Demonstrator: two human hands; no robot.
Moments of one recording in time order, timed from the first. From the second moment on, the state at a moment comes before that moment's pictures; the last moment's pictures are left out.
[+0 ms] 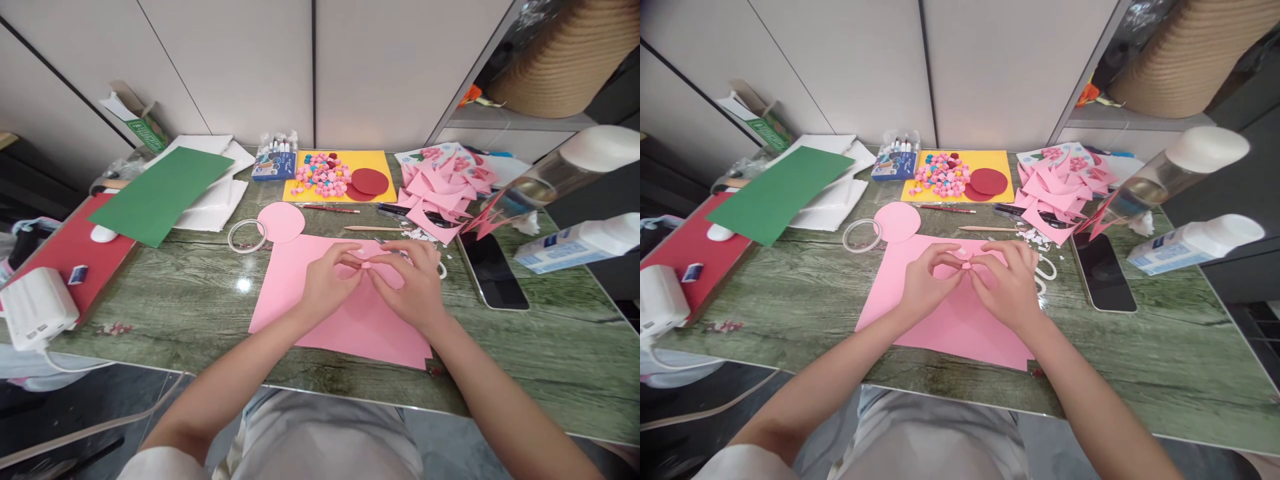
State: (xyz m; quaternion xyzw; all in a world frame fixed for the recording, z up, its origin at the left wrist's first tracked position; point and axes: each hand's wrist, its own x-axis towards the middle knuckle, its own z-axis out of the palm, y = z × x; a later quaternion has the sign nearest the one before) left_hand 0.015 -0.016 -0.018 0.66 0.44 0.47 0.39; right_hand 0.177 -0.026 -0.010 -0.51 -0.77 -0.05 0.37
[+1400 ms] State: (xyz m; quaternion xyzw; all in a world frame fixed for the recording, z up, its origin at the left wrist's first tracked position) left_hand 0.012 -0.015 -0.017 0.76 0.46 0.37 0.28; right_hand 0.182 -0.023 -0.013 -0.46 -0.83 -0.12 0.30
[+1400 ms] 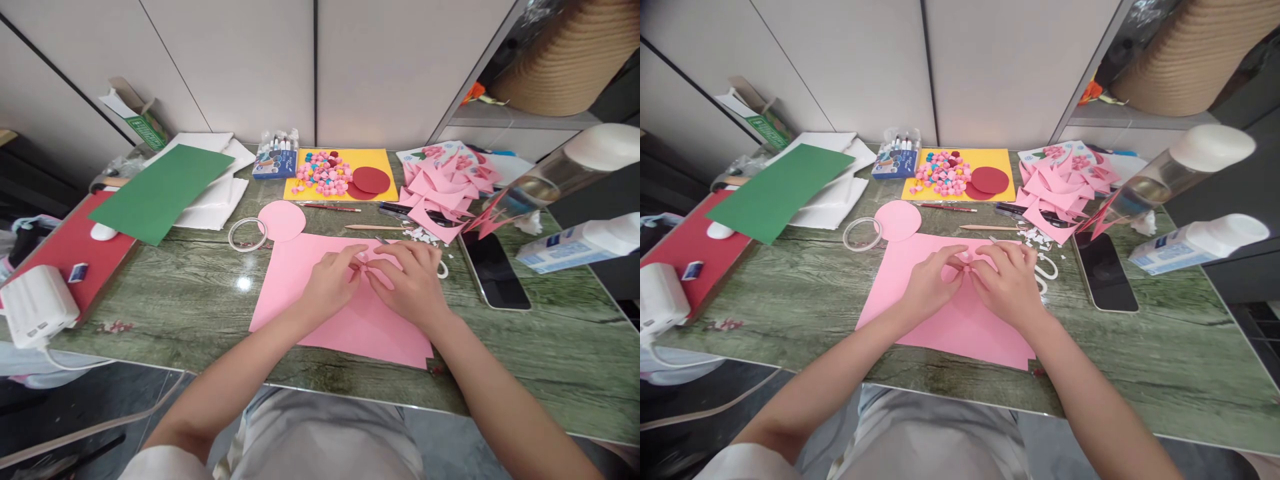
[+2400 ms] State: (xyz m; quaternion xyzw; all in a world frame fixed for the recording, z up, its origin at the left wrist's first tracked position) left_hand 0.013 -0.017 -0.016 0.75 0.46 0.39 0.27; right_hand 0.181 -0.024 -0.014 -0.46 -0.82 -0.13 0.33
